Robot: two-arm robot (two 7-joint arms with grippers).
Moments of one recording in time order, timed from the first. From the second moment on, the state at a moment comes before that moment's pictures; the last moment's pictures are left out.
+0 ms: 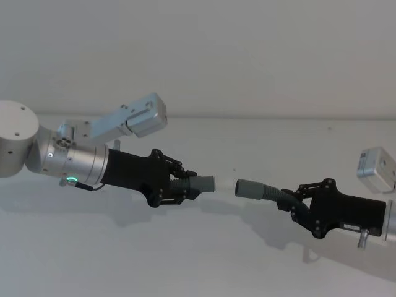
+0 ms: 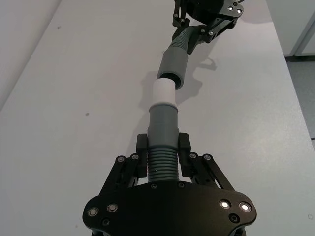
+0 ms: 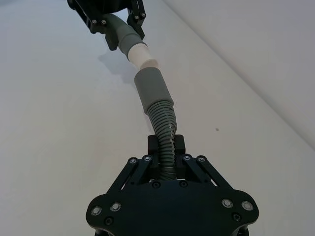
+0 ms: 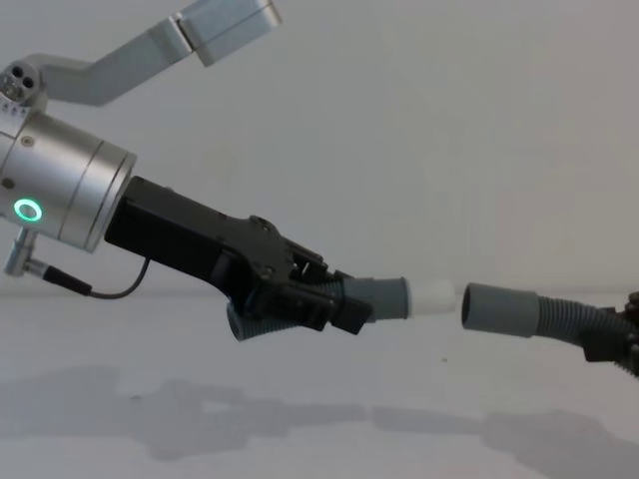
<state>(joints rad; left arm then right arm) -0.73 0.54 0.72 -1.43 -0.32 0.25 -1.05 0.25 0.71 -0.34 -1.54 0.35 -0.05 0.88</state>
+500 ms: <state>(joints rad) -0.75 0.53 0.73 -1.39 -0.33 0.24 -1.06 0.26 0.71 -0.36 -1.53 0.35 -0.04 0.87</state>
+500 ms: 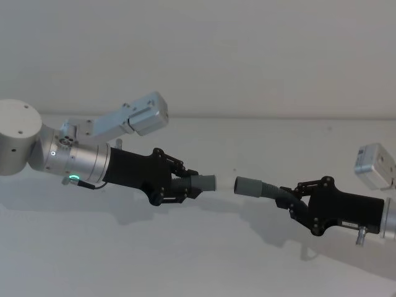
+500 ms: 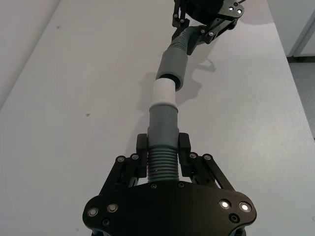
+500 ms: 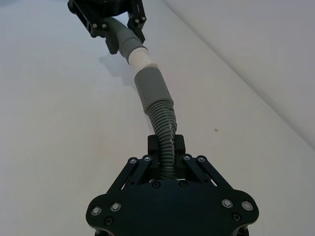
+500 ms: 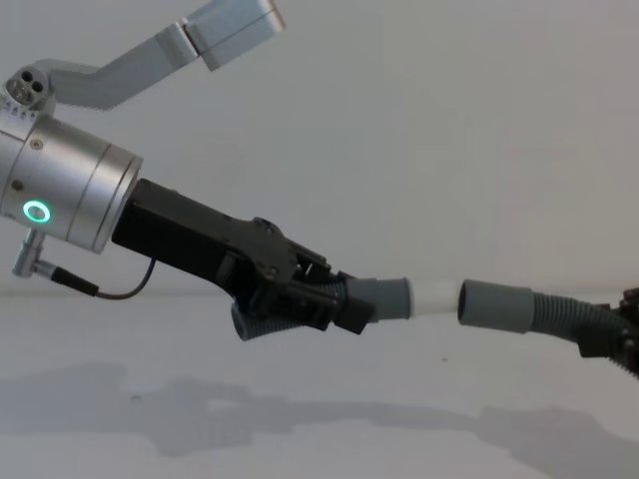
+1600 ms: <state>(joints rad) -0.79 0.52 0.77 -1.35 -0.35 0.23 -1.08 0.30 0.70 -0.39 -1.52 0.37 -0.02 0.86</state>
